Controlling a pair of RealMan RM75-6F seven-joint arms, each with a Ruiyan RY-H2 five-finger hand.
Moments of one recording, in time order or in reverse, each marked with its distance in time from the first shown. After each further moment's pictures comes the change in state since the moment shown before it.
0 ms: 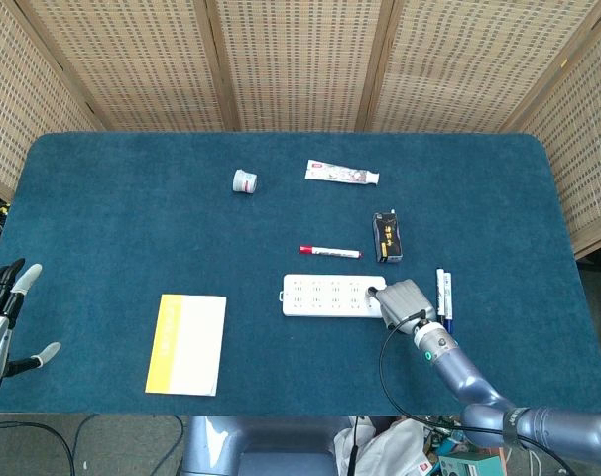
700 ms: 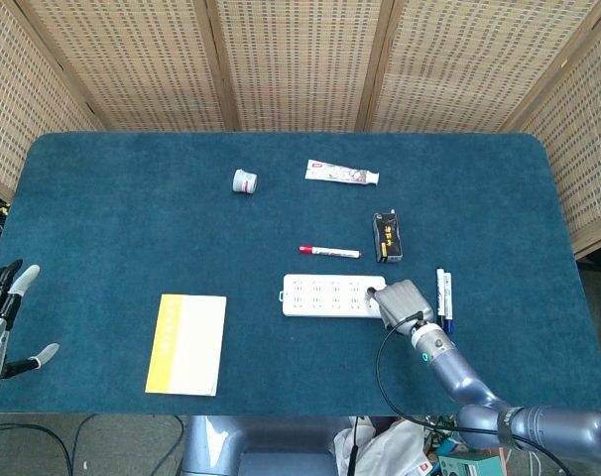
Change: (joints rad) left arm 0.005 0.002 0.004 0.004 0.007 0.011 -0.011; right arm 0.028 -0.007 -0.022 -0.021 0.020 0.044 -0.011
